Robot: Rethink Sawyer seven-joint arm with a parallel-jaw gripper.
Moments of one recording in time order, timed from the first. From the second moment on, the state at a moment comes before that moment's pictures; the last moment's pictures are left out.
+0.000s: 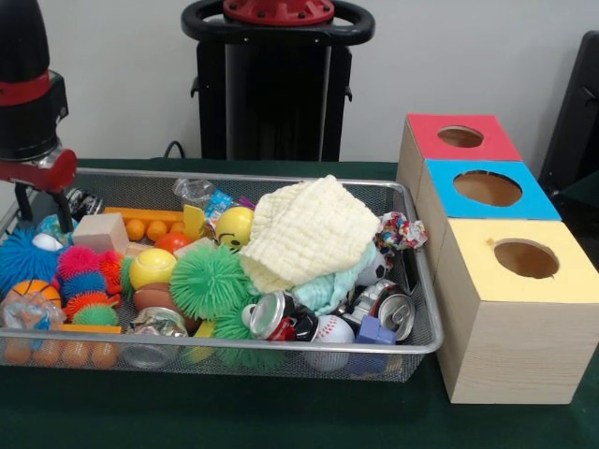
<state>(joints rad) -0.87 -0.47 0.11 1.54 -0.31 0.54 1.52</state>
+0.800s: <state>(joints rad) -0.80 -0.50 0.11 1.47 -0.30 0.58 1.52</state>
